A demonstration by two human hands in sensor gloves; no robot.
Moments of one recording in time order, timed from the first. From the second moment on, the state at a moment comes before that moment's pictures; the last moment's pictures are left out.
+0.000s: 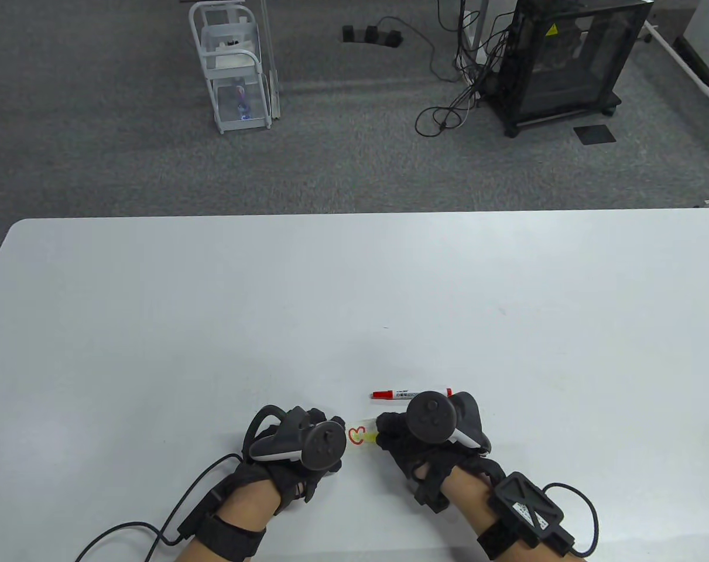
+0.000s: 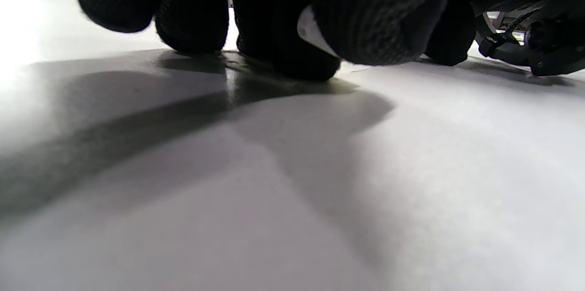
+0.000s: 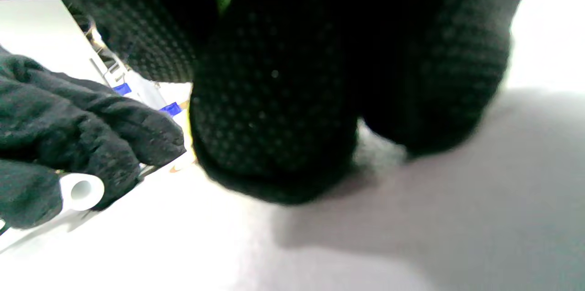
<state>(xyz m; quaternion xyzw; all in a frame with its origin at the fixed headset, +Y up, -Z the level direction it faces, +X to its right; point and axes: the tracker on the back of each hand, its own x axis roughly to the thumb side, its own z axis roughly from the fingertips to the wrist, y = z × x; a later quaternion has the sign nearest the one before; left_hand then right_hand) -0.108 -0.758 -0.280 -0.12 -0.35 0.02 0.93 0.096 -0.758 -0.301 0.21 0.06 0.94 0.27</state>
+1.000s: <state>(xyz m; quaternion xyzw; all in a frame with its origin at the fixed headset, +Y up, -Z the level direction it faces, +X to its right) -0.108 -0.758 -0.280 -0.13 -0.34 0.02 0.93 0.095 -0.760 -0.301 0.23 0.07 0.94 0.26</state>
